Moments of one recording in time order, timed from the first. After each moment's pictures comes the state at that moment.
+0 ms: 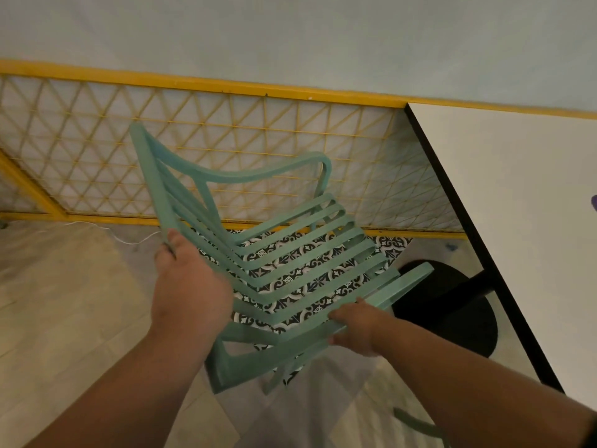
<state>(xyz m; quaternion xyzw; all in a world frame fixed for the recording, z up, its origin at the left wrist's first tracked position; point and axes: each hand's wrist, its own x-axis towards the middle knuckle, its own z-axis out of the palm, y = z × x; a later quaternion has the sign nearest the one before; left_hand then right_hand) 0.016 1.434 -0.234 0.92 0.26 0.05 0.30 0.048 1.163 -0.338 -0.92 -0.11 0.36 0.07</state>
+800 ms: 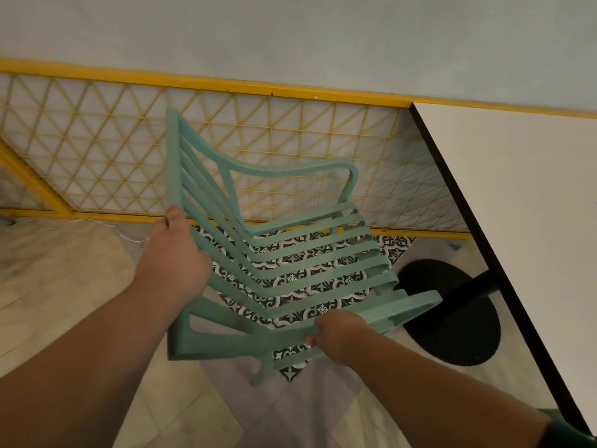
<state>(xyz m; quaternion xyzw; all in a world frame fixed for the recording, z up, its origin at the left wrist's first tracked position) 0.049 1.486 -0.224 0.95 0.20 -0.02 0.24 0.038 1.220 -0.348 -0.92 -0.08 0.37 0.03</state>
